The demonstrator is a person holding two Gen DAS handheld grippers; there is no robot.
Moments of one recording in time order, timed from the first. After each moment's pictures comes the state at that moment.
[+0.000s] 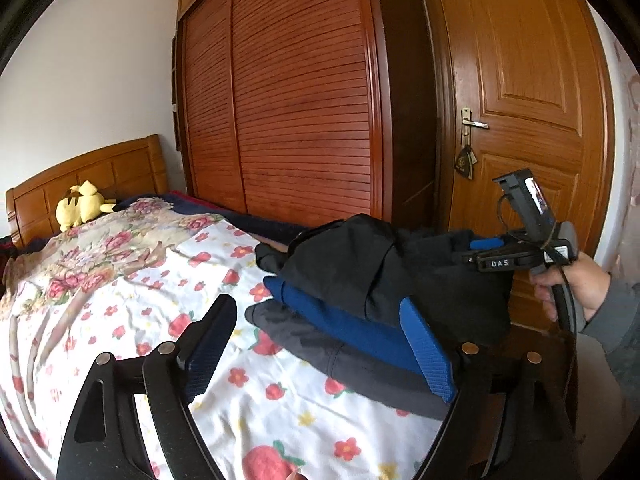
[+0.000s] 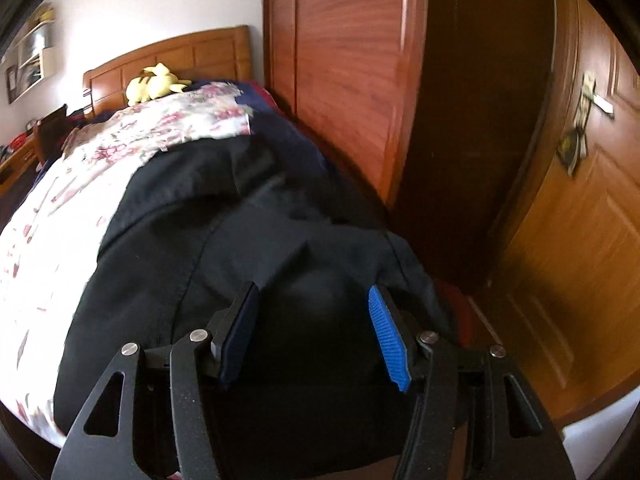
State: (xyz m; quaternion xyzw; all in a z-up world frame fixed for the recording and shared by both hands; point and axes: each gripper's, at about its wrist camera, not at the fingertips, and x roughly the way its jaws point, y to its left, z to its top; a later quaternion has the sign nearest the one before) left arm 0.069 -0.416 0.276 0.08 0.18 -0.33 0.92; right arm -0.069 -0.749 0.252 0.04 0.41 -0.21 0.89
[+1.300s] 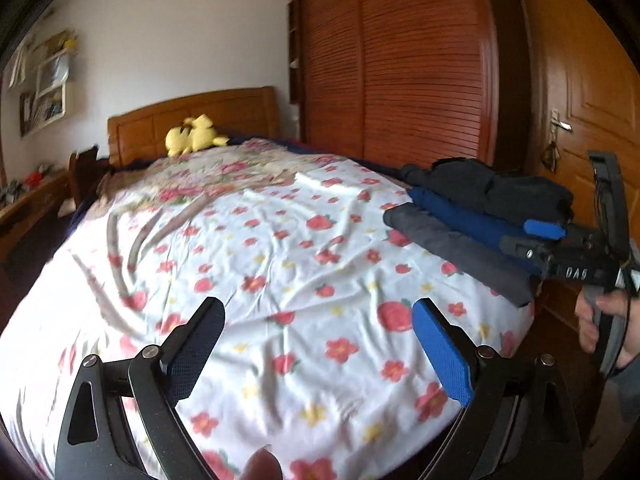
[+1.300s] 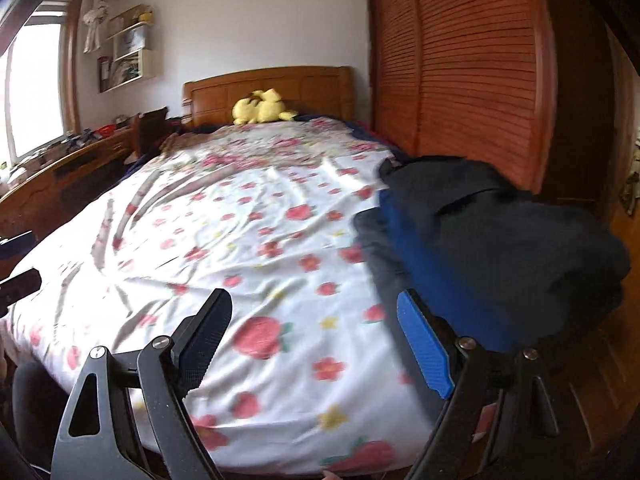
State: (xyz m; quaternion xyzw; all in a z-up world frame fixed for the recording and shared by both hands) left arm -0.034 -0.280 0.249 0.03 0.25 -0.16 0.96; right arm -0.077 -0.466 0.216 -0.01 0.33 -0.06 0.94
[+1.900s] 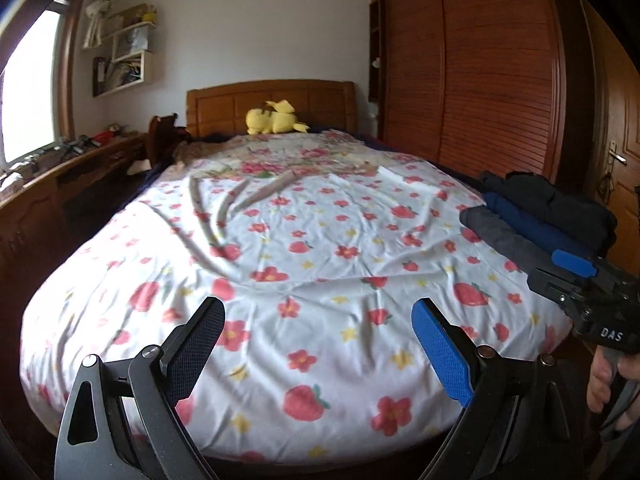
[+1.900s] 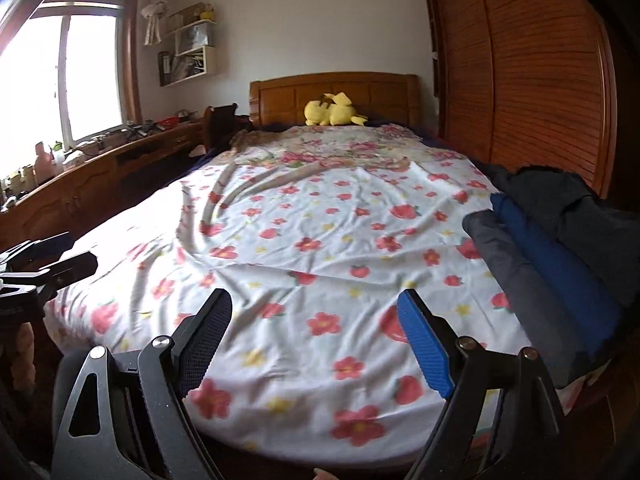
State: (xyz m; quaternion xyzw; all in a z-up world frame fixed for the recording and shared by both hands) left arm -0.103 -0.235 0.256 -0.01 0.25 -0.03 0.97; right arm -0.098 -0.332 0.208 -0.01 0.30 0.03 0.95
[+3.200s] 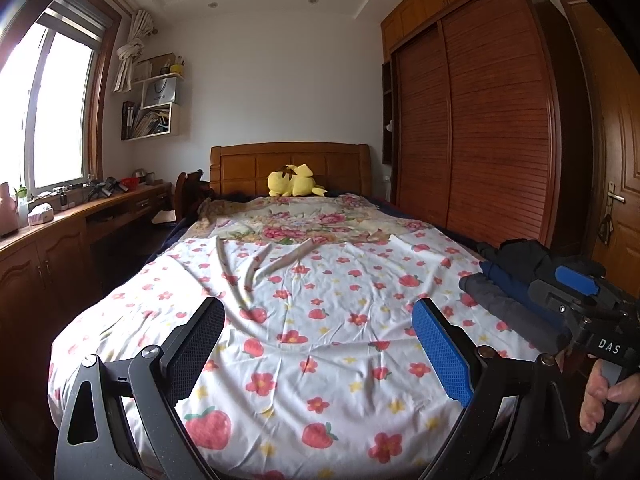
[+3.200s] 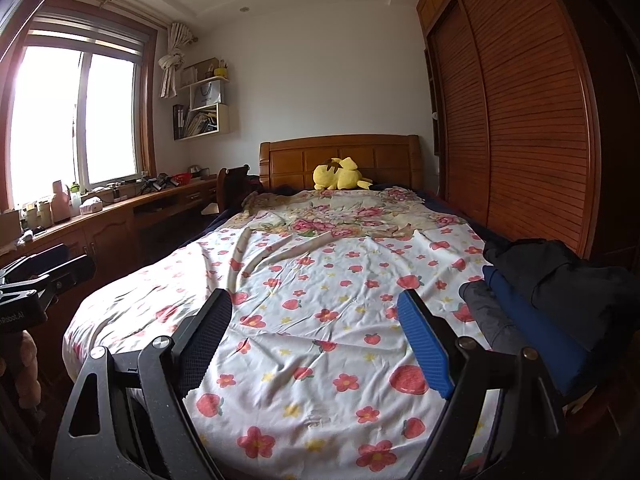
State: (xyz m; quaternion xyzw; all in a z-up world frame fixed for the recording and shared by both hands) left arm -0.176 -0.227 0.298 -0.02 0.14 0.00 0.99; right arm -0.132 -0.308 0.281 0.00 0.20 0.03 0.98
